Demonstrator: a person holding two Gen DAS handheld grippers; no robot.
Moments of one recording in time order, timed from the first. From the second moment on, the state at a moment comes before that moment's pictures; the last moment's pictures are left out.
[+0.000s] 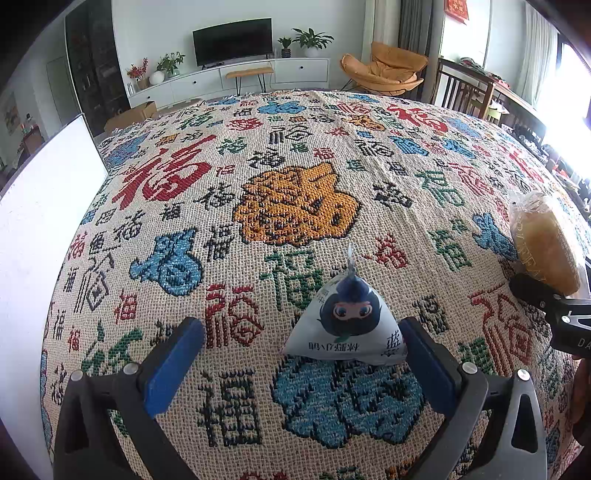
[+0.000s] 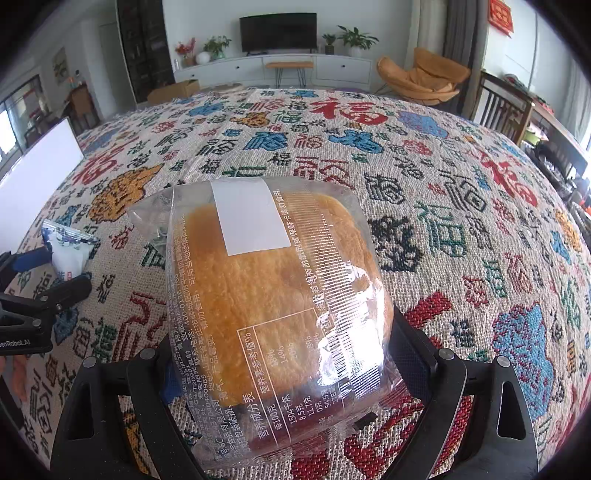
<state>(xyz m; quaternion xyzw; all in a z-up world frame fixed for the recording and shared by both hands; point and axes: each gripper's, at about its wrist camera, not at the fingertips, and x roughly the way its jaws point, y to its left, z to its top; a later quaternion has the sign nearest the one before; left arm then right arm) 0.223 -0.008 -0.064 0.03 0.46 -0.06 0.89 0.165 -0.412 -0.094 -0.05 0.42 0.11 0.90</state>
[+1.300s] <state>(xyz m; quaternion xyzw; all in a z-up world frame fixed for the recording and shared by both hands) 0.182 0.015 0.012 -0.10 0.45 -0.17 0.87 0.147 -0.448 -0.017 0.08 0.48 0.16 0.86</state>
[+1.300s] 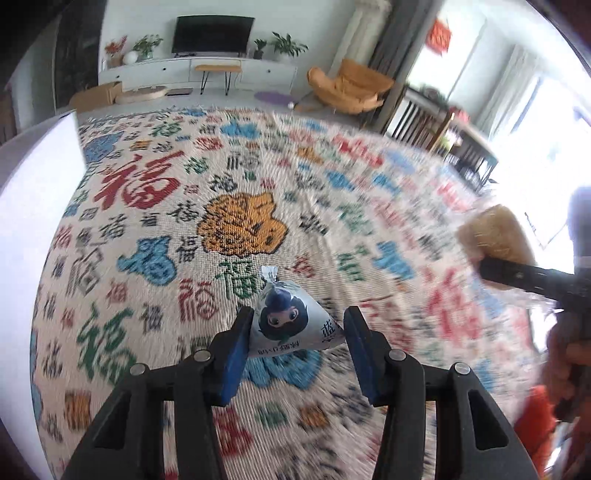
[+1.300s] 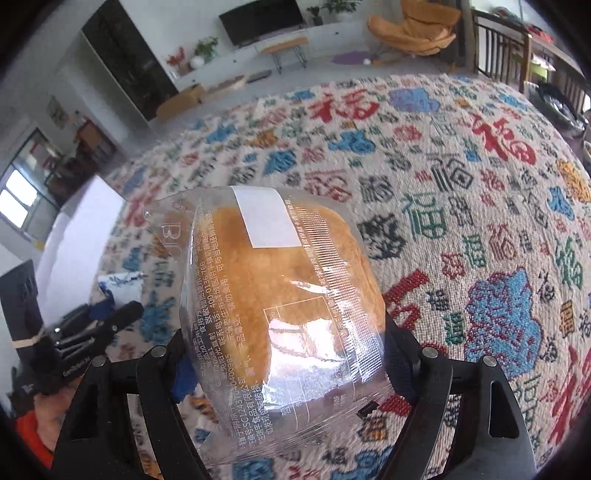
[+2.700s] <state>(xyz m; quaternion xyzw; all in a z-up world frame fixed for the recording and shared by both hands) 0.003 0.349 0.110 -0.12 0.34 0.28 0.89 0.060 0.063 0.062 -0.11 0.43 0.48 0.76</state>
